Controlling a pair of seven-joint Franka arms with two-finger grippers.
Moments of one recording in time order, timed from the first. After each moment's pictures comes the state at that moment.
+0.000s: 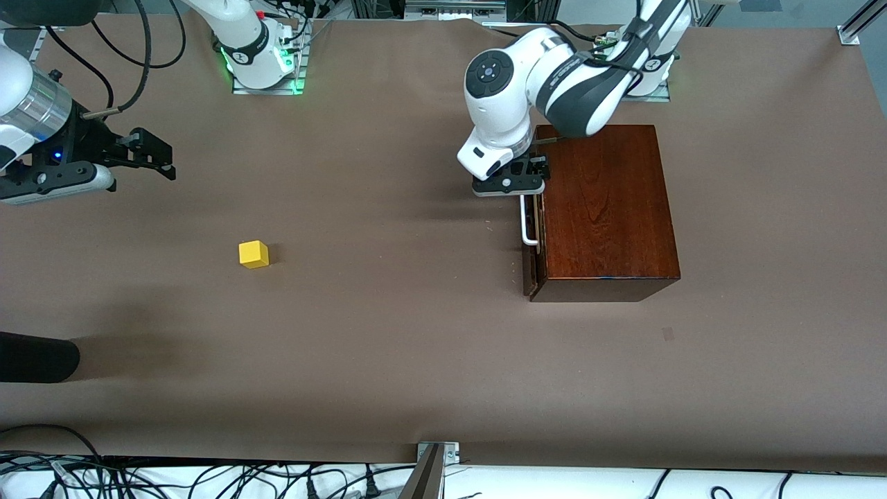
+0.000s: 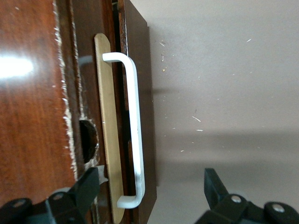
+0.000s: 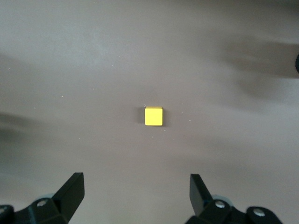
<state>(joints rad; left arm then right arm) -0.37 0.34 -0.44 -1.83 0.33 1.91 -0.92 0.19 0.04 -0.08 -1.60 0.04 1.63 -0.10</state>
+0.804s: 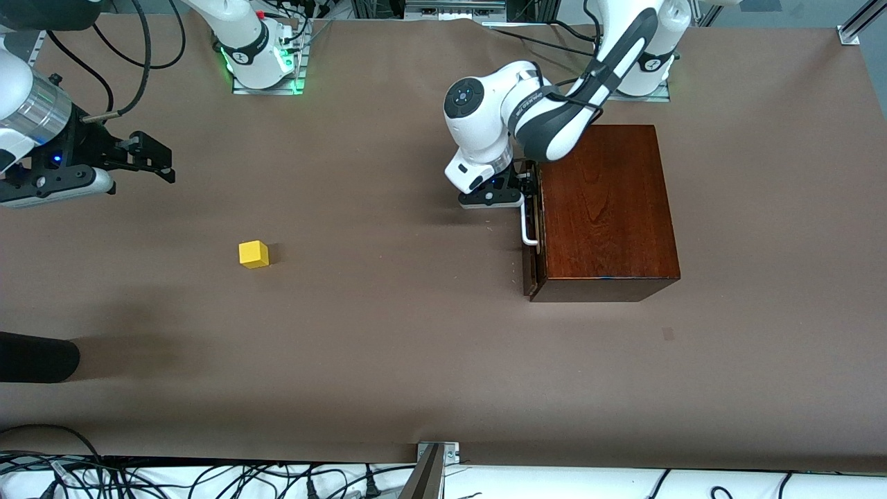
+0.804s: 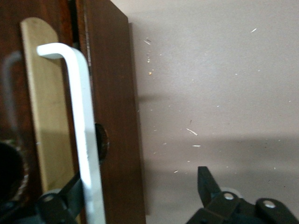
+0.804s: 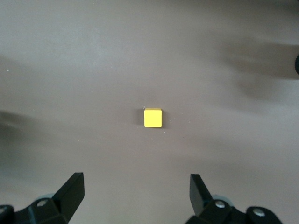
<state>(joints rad) -0.40 0.47 -0.44 -1.84 0.46 2.01 -1.00 0.19 0.05 -0.08 -1.60 0.04 1.64 -0.10</state>
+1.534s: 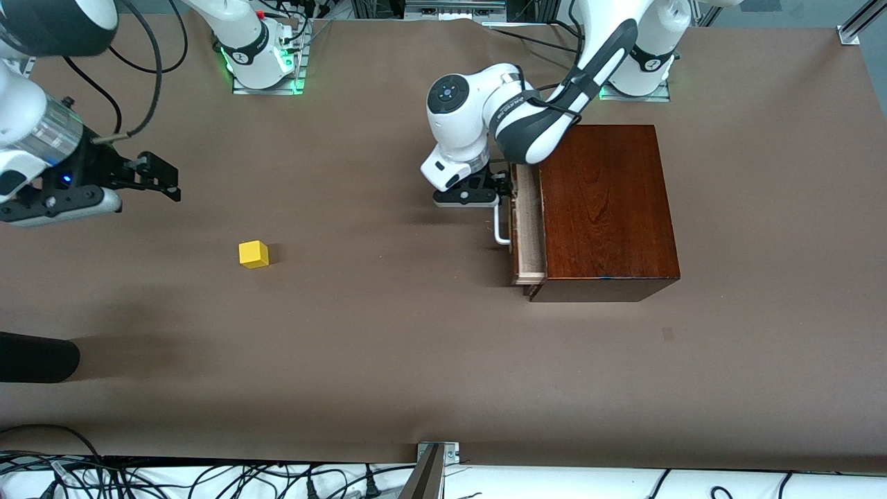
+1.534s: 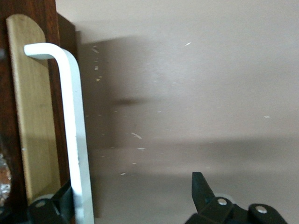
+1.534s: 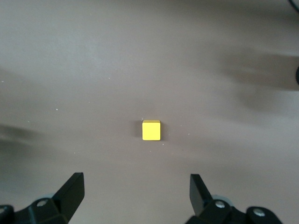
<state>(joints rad) -0.46 0.55 -0.44 -1.72 0.40 2.08 -1.02 0.19 0.11 -0.08 -1.60 0.04 1.71 -0.10</state>
